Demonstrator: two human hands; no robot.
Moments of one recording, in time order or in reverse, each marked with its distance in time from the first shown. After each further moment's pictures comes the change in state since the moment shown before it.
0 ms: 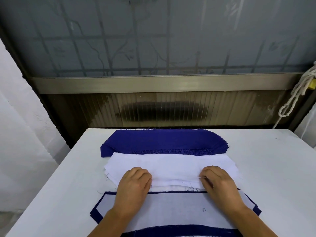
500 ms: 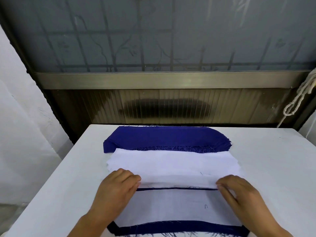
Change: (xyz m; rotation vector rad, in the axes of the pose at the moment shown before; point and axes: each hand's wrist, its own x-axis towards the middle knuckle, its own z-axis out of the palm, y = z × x) left_hand -0.018 -0.013 -0.062 0.010 -0.017 0.099; right_hand -0.029 -0.019 -0.063 0.112 -0.043 0.064
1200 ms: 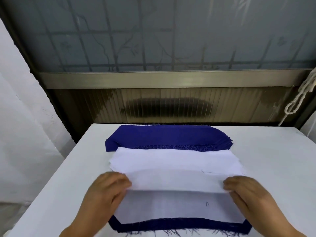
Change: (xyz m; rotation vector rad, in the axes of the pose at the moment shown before) left_hand -0.024 -0.008 -0.028 -0.115 0.122 -0.010; right_hand -0.008 0.015 -0.010 -0.123 0.118 -0.311
